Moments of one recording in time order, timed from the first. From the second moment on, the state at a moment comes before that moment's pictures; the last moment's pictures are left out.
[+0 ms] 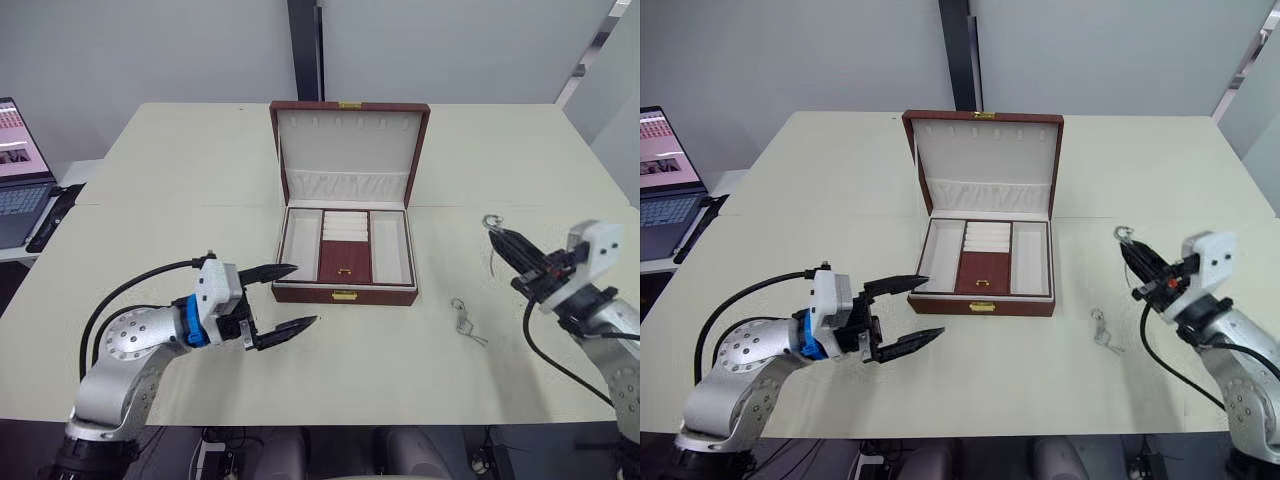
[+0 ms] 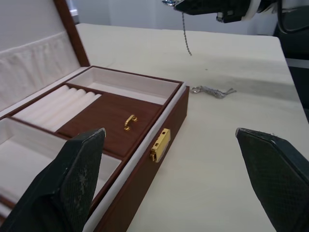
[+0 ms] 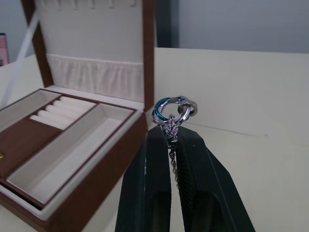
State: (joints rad) left arm -0.01 0.64 0.11 -0.38 -0.53 0.22 -1.00; right arm -0.06 -0.57 -0.35 -0.52 0.69 0.59 0.46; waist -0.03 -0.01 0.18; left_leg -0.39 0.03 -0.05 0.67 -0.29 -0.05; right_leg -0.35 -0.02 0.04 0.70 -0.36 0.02
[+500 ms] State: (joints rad) left arm 0.24 0.55 0.27 -0.61 -0.57 0.29 -0.73; right arm -0.61 -0.42 0.02 -0.24 0.67 0.66 0.57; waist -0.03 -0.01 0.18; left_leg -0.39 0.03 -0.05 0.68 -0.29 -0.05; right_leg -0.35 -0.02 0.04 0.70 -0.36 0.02
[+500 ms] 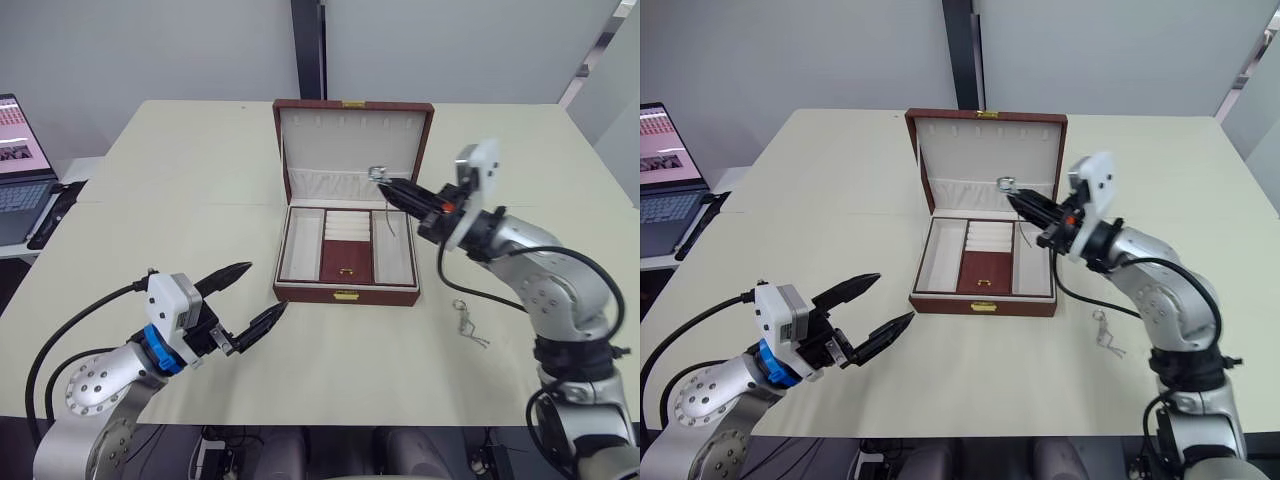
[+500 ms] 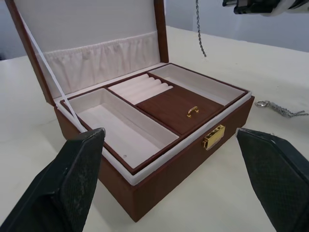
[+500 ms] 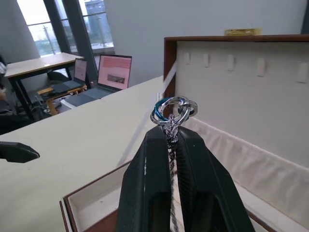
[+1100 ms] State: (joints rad) left arm 0.51 0.39 0.31 -0.80 -0.53 0.27 -0.49; right arm -0.77 -0.22 0.19 0.10 0.48 0.51 0.81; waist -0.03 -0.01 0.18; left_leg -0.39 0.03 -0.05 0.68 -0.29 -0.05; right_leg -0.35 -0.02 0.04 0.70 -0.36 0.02
